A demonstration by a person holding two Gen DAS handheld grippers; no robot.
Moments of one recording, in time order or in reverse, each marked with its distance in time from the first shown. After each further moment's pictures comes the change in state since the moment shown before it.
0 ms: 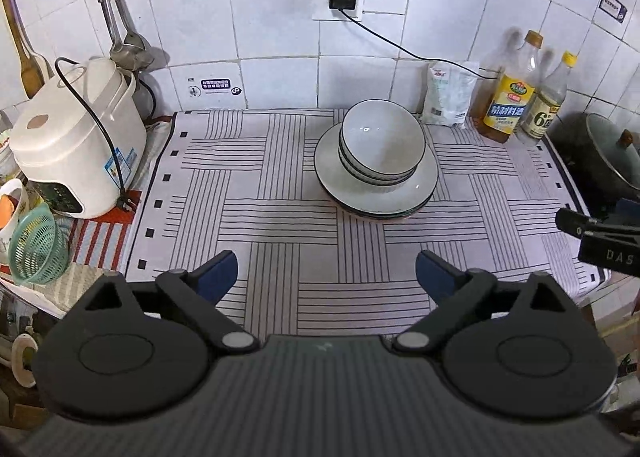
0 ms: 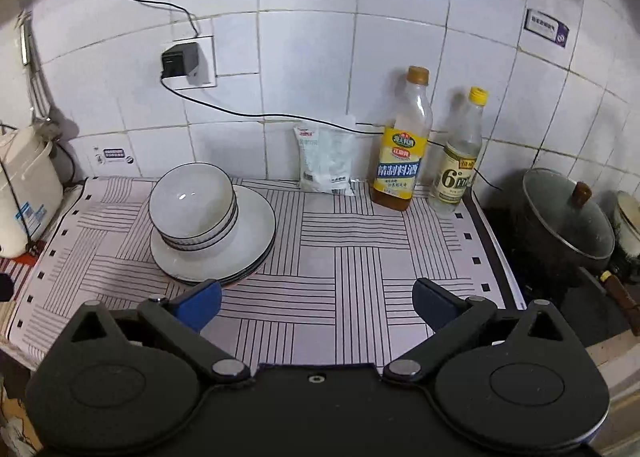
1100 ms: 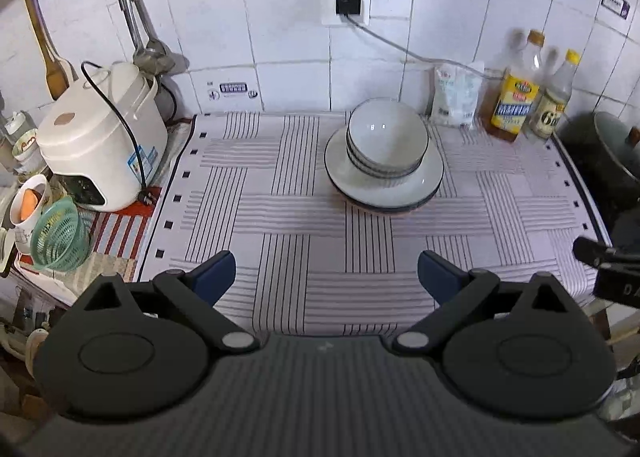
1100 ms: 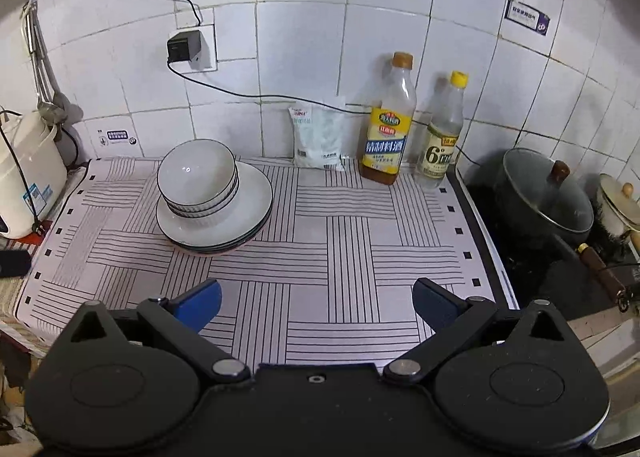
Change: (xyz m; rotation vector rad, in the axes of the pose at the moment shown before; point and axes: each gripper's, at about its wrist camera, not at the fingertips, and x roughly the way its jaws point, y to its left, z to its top) left arm -0.022 -0.016 -0.019 -0.003 -0.019 0.073; right arm -0.040 0.003 -0.020 0.014 0.048 -0.021
